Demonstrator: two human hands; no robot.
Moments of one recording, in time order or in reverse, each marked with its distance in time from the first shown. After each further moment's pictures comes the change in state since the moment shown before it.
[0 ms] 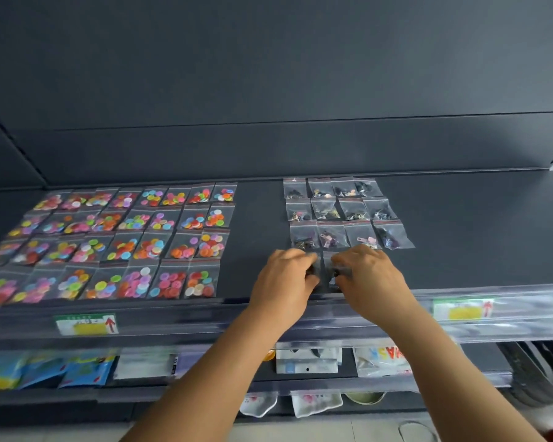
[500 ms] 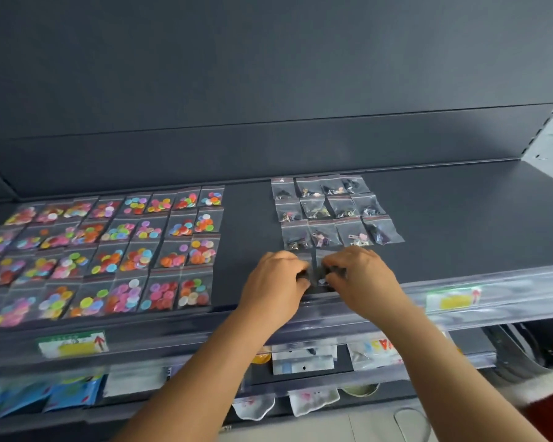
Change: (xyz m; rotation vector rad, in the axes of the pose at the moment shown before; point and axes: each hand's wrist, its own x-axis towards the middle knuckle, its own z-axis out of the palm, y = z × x) left_hand 0.001 -0.008 -0.009 -0.025 -0.055 0.022; right_hand 0.000 -0.005 0.005 0.103 0.050 -0.003
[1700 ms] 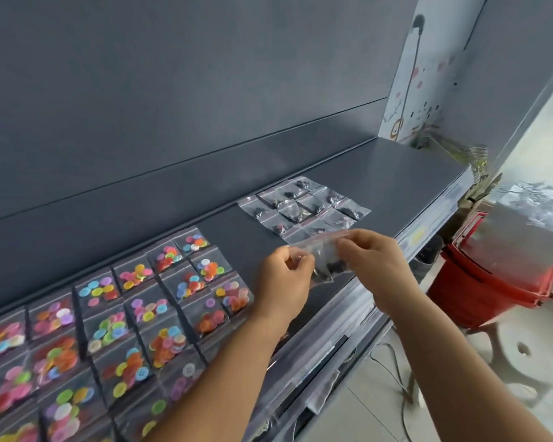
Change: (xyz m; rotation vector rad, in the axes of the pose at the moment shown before) left_hand 0.020 -0.080 -0.063 -0.857 -0.286 0.025; right_hand -0.005 -0.142 0.025 0.702 0.680 0.734
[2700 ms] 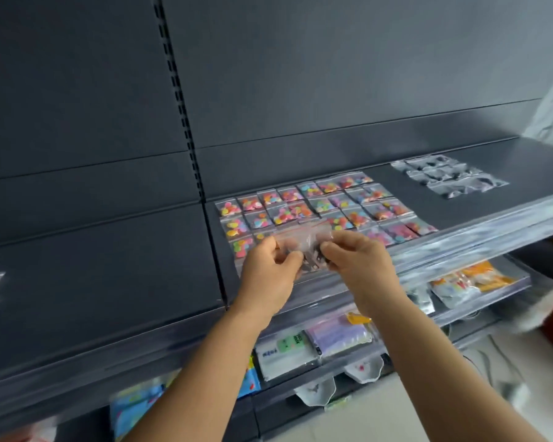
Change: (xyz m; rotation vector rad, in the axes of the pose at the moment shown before) left_hand -0.300 -0.044 -0.276 -0.075 0.319 -0.002; right_hand -0.331 -0.047 0.178 0.187 -0.422 -0.115
